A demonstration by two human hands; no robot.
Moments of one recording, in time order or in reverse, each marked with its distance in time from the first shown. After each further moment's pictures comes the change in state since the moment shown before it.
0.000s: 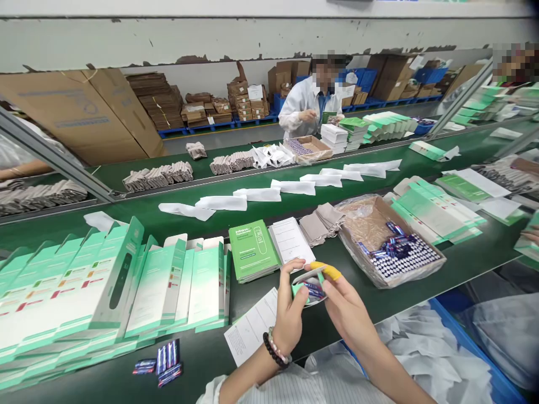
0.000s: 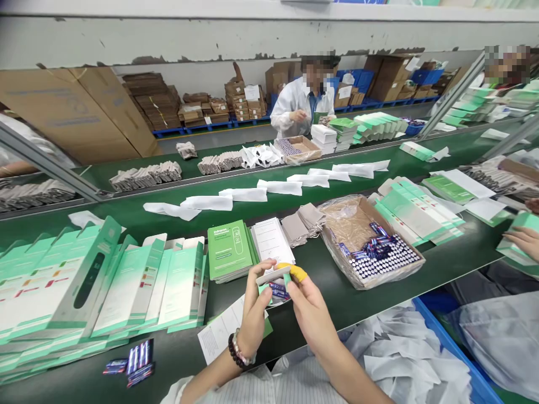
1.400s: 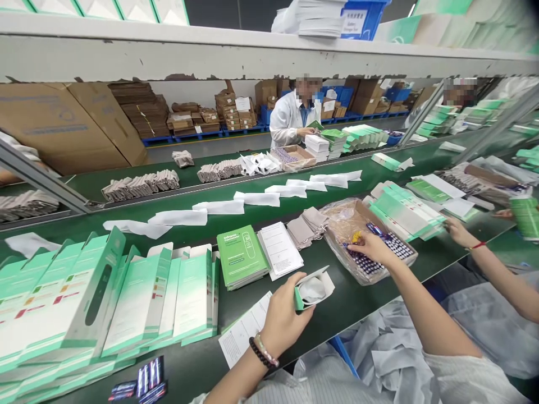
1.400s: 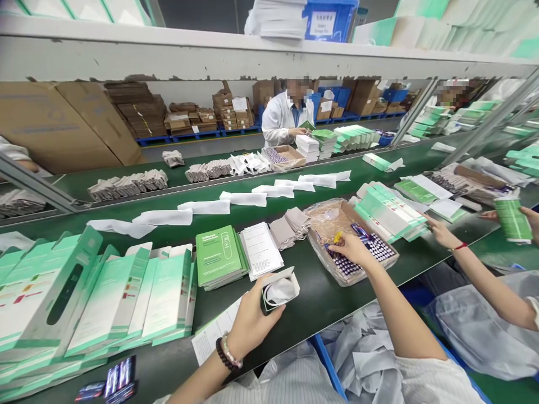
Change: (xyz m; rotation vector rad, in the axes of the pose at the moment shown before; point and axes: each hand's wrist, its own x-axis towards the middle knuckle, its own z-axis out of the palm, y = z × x) left_hand -0.002 -0.008 -0.005 0.537 -0.303 -0.047; right_hand 0.118 -0.027 -0.234 -1.366 0.102 -0.047
